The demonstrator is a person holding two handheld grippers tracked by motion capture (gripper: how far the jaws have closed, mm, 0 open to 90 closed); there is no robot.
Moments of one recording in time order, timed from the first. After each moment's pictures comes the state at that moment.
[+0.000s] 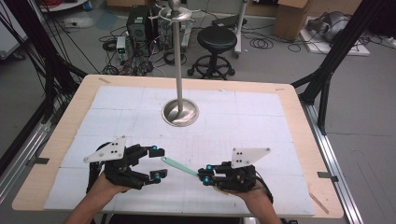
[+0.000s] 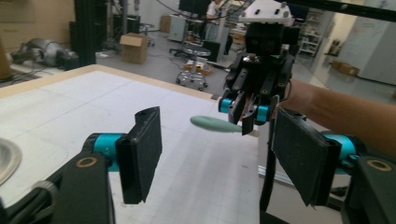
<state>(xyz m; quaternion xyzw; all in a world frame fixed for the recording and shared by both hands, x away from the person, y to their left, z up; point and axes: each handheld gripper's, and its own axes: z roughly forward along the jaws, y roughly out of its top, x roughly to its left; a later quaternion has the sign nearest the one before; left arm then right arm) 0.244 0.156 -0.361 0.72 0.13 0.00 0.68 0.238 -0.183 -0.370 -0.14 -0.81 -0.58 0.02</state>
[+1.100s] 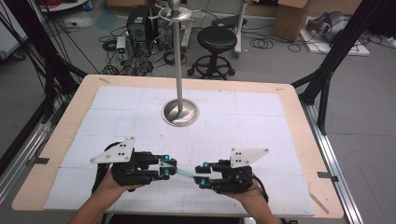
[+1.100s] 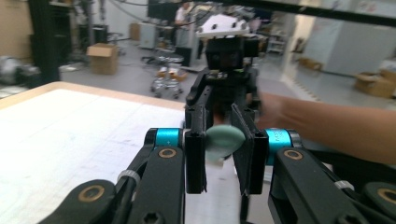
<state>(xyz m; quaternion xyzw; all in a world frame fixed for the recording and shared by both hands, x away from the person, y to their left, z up) 0.243 0.137 -0.352 0.73 0.09 0.00 0.68 0.238 -0.179 -0.377 -0.16 -0.78 -0.61 0.02</state>
